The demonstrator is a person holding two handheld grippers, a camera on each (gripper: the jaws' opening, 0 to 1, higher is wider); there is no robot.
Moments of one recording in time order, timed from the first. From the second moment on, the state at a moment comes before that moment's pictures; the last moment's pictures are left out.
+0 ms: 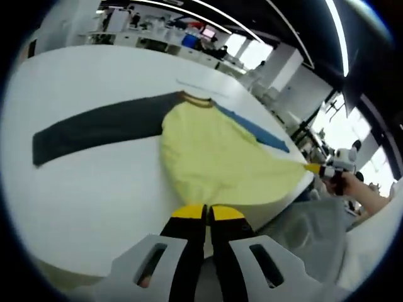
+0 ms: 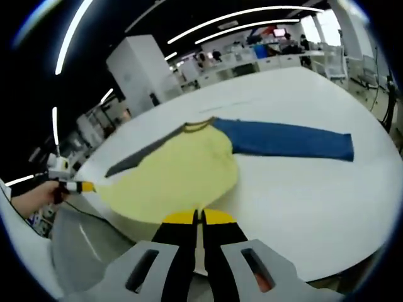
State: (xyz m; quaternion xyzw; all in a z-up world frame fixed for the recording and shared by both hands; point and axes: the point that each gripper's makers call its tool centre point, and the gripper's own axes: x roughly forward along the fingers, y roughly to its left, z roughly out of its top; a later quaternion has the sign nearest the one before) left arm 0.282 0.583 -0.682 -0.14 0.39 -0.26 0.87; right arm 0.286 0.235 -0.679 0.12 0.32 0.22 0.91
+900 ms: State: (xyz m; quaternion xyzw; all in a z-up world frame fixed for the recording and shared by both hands) left arm 0.264 0.593 -0.716 -0.10 0.44 -0.29 0.85; right arm 0.266 0.246 -0.719 0.09 0.38 0.24 0.89
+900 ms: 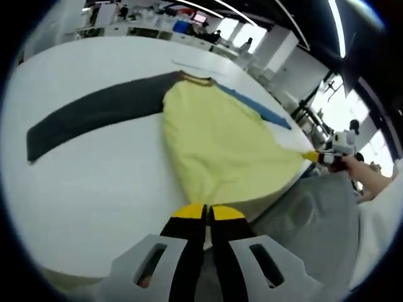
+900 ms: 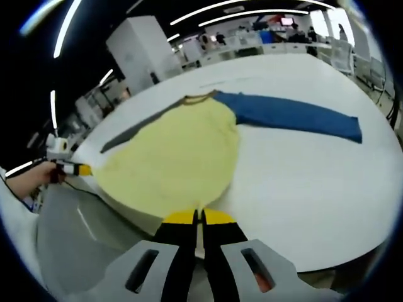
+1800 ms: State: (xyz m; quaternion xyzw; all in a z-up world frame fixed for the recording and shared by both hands) left arm 0.249 0.592 -0.749 0.04 0.48 -0.37 0.79; right arm 0.250 0.242 -0.756 0.05 0.45 0.24 0.86
